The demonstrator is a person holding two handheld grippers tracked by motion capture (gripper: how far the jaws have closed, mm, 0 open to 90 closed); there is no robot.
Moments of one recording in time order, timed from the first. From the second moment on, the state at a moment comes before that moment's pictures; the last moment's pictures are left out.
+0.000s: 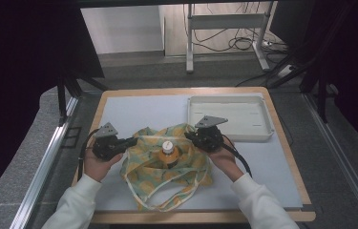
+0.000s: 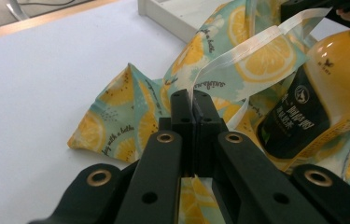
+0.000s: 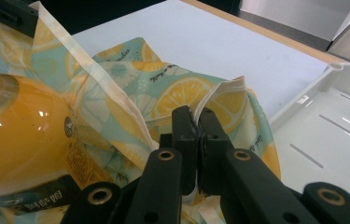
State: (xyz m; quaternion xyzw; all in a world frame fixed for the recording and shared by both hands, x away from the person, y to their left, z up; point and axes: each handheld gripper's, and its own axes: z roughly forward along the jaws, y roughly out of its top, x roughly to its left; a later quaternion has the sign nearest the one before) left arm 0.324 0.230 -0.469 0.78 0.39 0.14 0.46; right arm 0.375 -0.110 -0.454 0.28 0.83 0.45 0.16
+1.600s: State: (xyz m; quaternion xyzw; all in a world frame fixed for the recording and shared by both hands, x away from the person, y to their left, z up) left arm 0.287 0.243 -0.480 0.78 0.39 0.17 0.47; right arm 0.364 -0.127 -0.453 0.29 0.82 0.46 0.16
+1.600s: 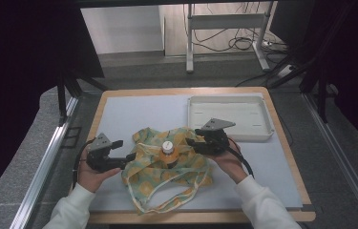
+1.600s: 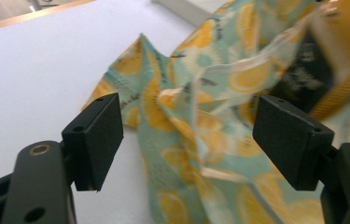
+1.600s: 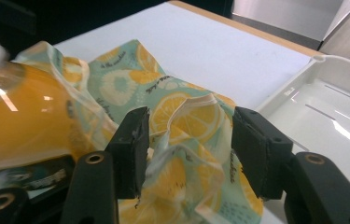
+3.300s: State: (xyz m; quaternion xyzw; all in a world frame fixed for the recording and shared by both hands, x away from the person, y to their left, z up) left arm 0.342 0.152 -0.518 0.85 0.35 0.10 0.38; right arm 0.344 -0.102 -0.504 0.25 0.89 0.37 0.05
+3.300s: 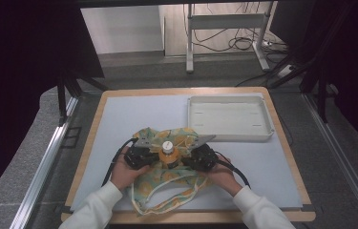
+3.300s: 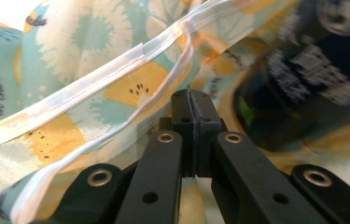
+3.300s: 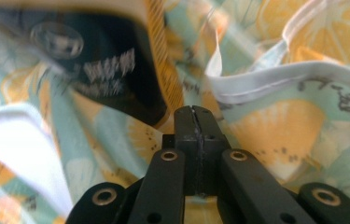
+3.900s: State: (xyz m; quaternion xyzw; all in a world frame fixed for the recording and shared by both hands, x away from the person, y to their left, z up) left arm 0.383 0.163 -0.527 0.83 0.40 0.11 0.37; right arm 0.320 -0.111 -0.514 0.22 0.91 0.35 0.03
